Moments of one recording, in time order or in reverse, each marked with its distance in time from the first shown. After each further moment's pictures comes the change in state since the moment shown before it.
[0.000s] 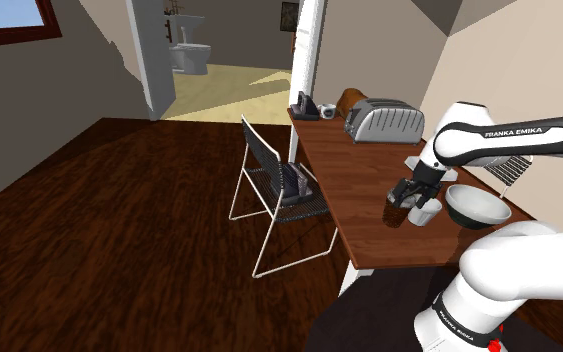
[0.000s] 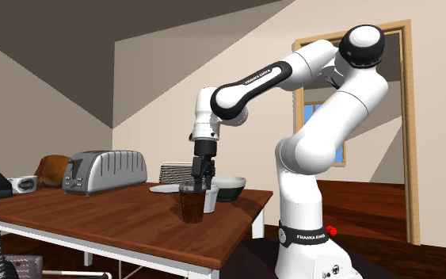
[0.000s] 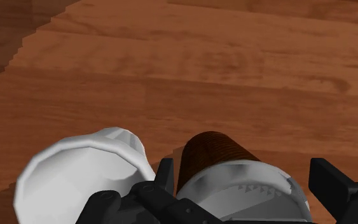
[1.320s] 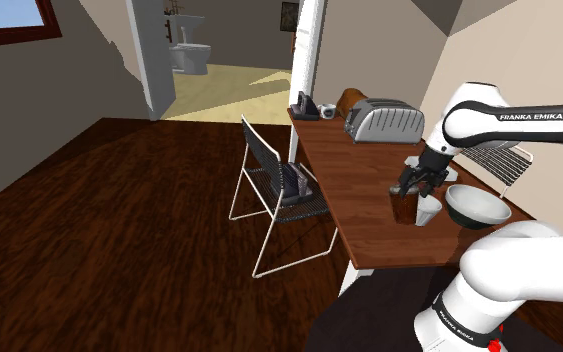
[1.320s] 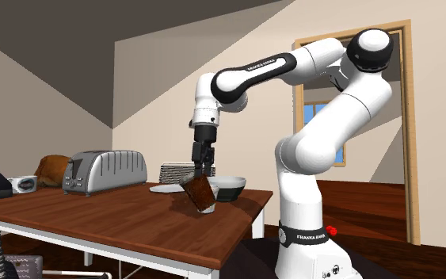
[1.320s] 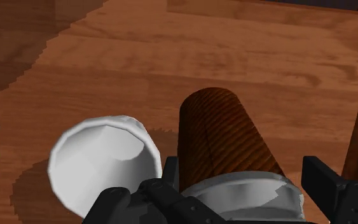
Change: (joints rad) arm 0.009 -0.063 0.039 0.092 0.029 -0.153 0.014
